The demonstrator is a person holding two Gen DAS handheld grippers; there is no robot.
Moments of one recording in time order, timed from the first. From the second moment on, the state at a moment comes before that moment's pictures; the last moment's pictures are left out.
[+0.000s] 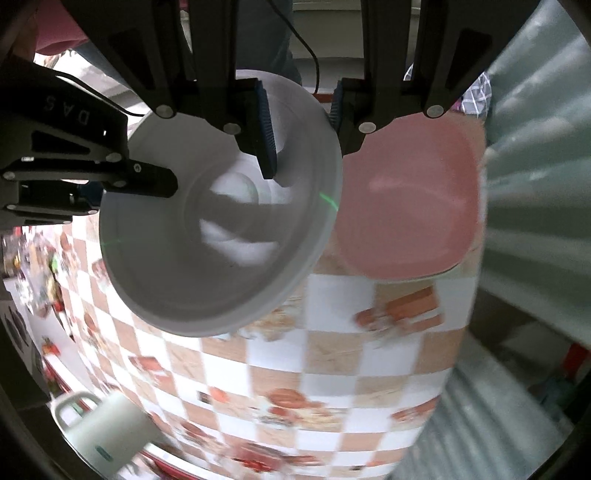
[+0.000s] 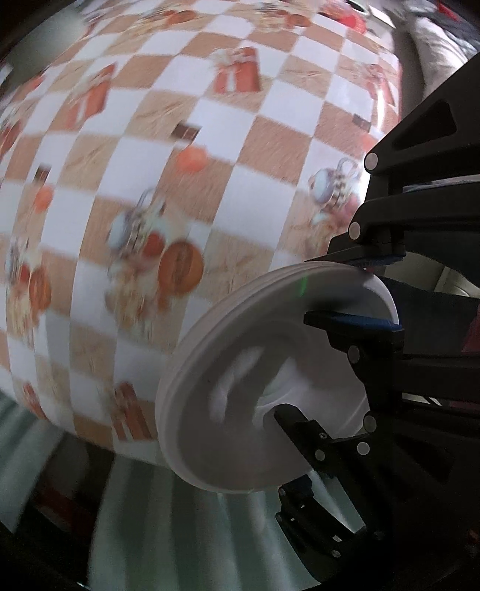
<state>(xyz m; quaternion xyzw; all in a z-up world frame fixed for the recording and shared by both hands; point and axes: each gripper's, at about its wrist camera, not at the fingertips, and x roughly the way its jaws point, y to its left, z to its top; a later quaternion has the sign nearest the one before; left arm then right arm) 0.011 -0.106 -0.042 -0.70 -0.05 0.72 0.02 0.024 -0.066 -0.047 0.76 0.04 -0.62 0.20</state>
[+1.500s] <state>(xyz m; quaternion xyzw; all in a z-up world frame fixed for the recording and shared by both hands) 0.036 -0.225 -0.061 -0.68 -0.11 0.72 -0.12 0.021 -0.173 -0.092 0.75 0.10 -0.60 0.26</state>
